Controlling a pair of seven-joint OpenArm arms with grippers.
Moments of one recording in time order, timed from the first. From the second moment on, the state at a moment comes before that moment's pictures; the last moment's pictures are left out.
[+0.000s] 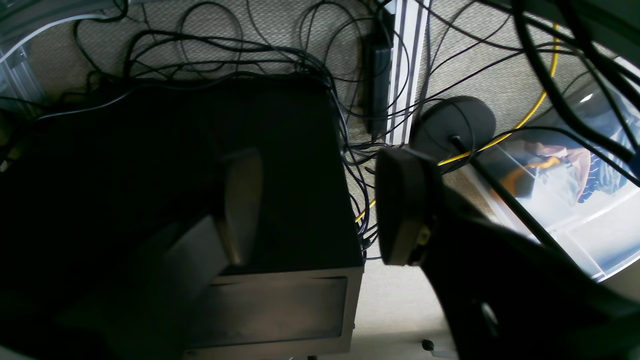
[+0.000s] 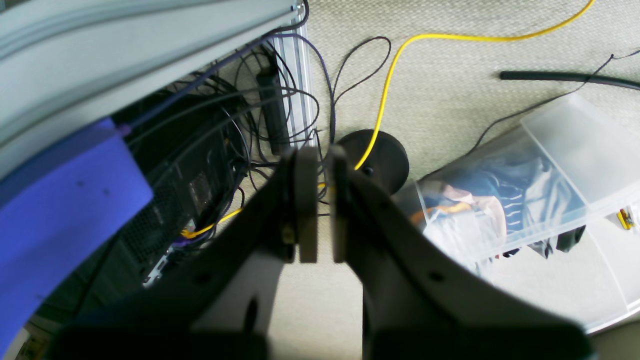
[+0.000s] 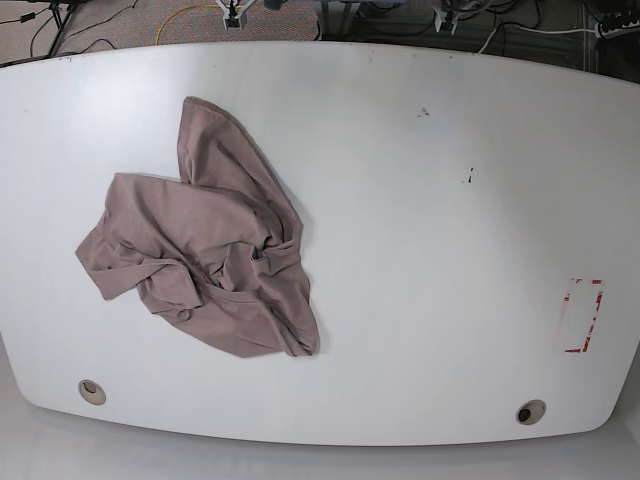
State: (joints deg) left arm 8.5 -6.2 7.6 7.7 -4.1 -8.6 -1.0; right arm -17.3 2.0 9.1 23.1 -1.6 13.4 -3.7
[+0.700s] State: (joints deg) left arm 10.6 -8.4 7.5 12.5 -4.0 -8.4 -0.9; right arm -17.1 2.1 9.2 23.4 -1.6 13.0 -3.9
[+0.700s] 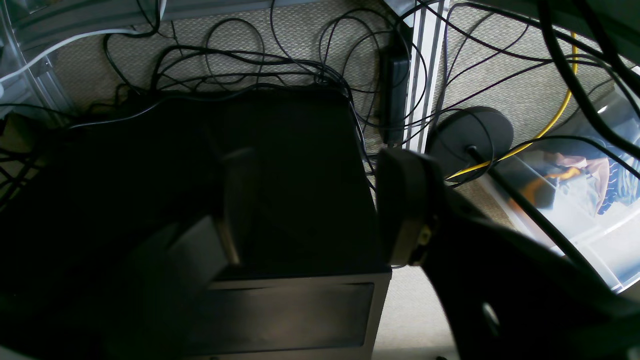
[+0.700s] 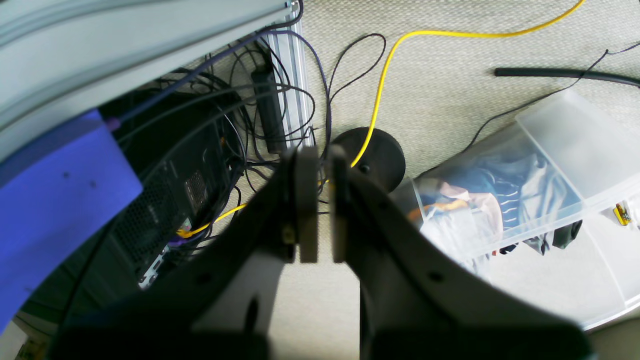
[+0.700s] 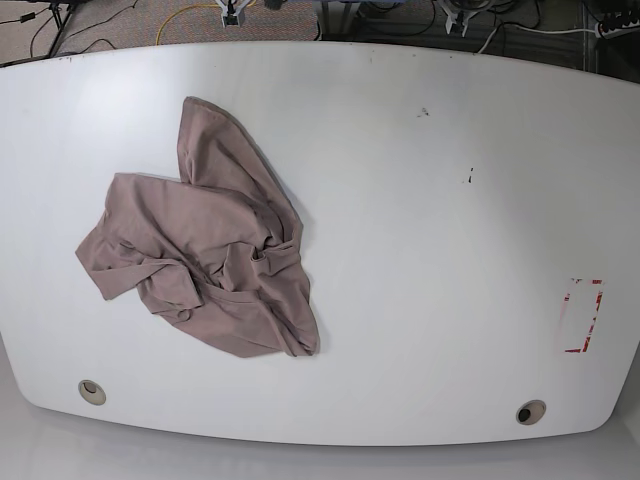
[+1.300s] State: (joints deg) left arm 10.1 -8.0 7.5 12.6 -4.1 -8.6 -1.3; right arm -16.3 2.0 9.2 23.5 -1.6 13.1 -3.8
